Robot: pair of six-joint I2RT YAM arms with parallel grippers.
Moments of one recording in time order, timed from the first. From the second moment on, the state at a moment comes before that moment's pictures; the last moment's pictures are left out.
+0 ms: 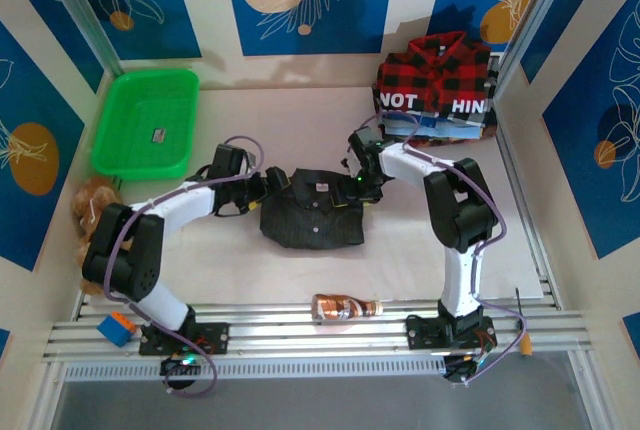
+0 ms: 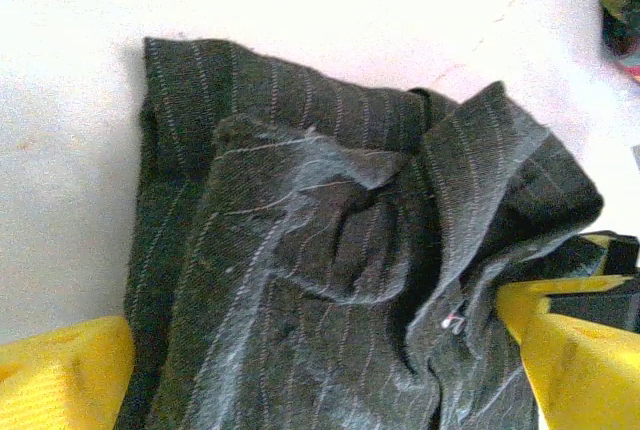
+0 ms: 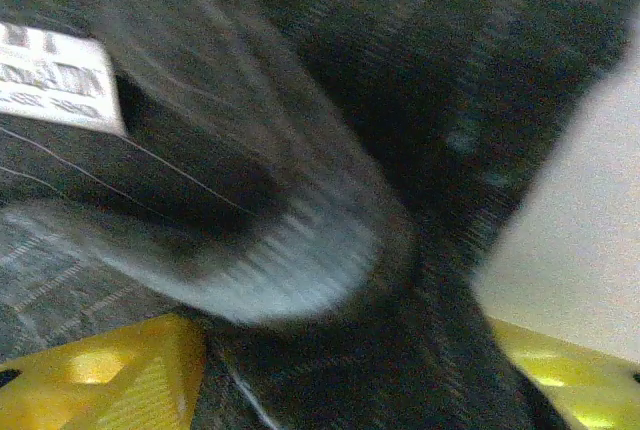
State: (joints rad) left arm -0.34 1.60 0.89 -0.18 0.40 -0.78; right arm 0.46 1.98 1.37 -0.78 -0.31 0.26
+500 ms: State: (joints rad) left arm -0.37 1.70 0.89 -0.08 0.40 -0.79; right arm 0.56 2.09 1.52 -0.87 -0.16 0.29
